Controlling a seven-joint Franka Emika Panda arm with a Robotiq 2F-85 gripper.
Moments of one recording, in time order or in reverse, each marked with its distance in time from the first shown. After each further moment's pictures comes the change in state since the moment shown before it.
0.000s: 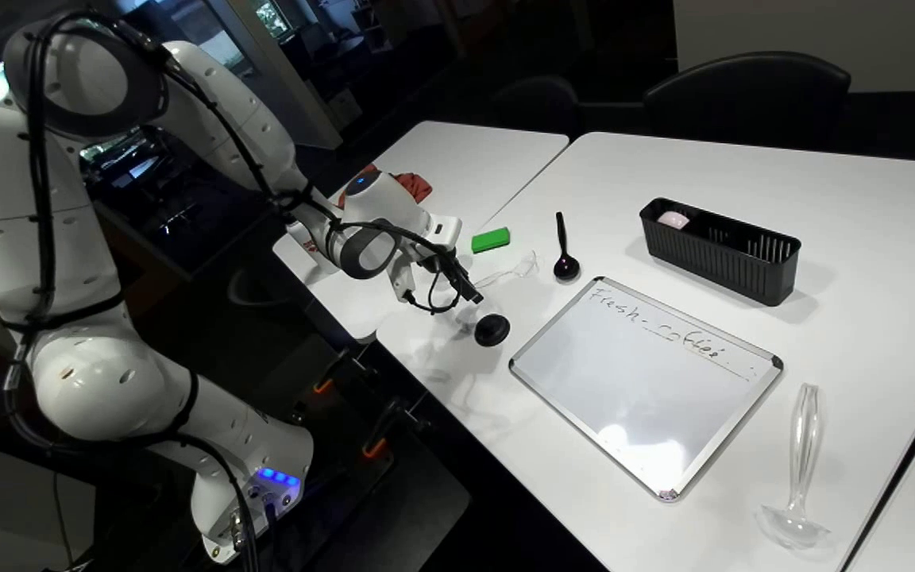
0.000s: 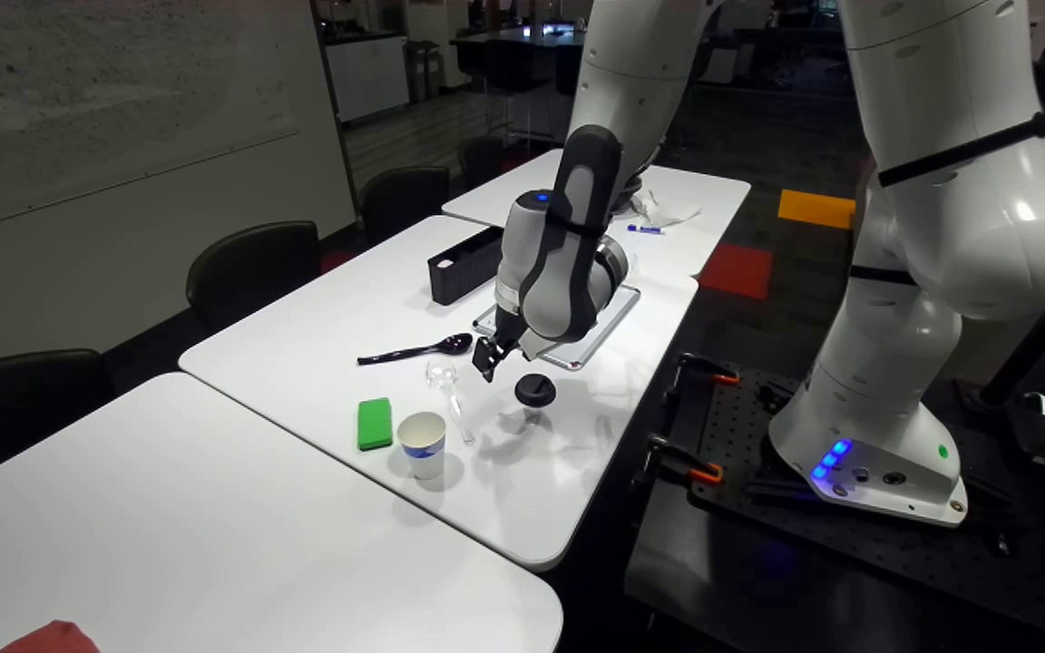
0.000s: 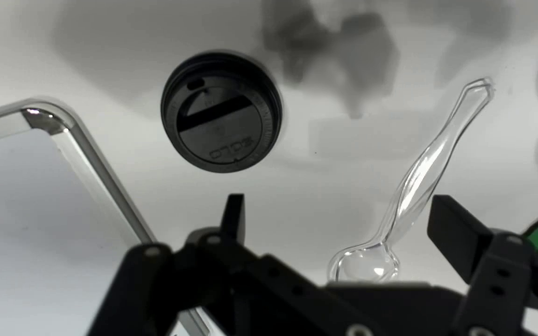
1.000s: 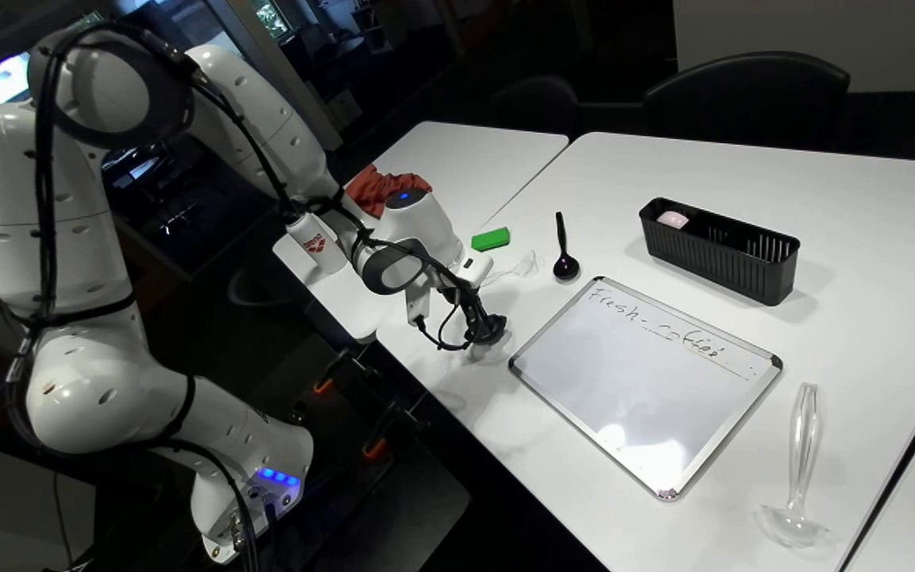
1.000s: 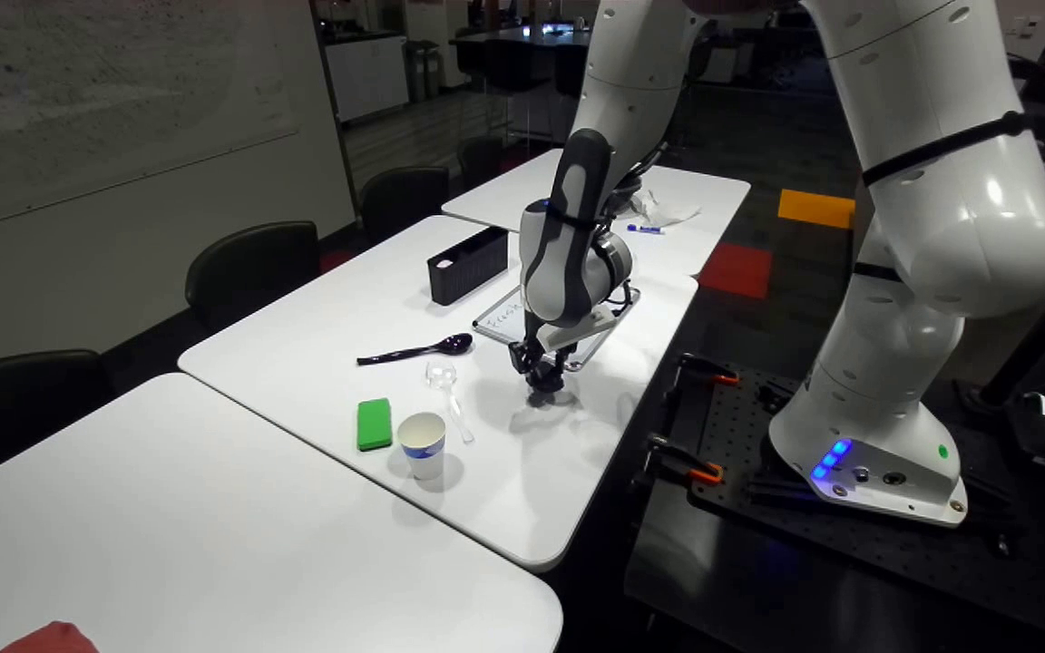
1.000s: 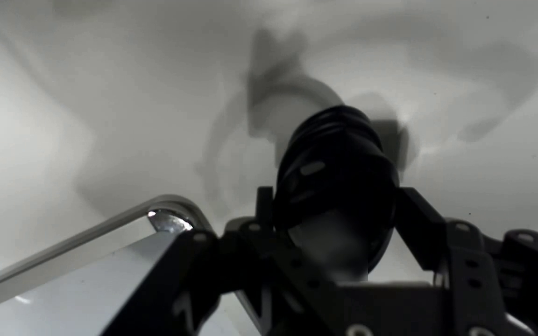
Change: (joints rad) arm -0.202 0.087 0.045 0.063 -0.001 -0.182 0.022
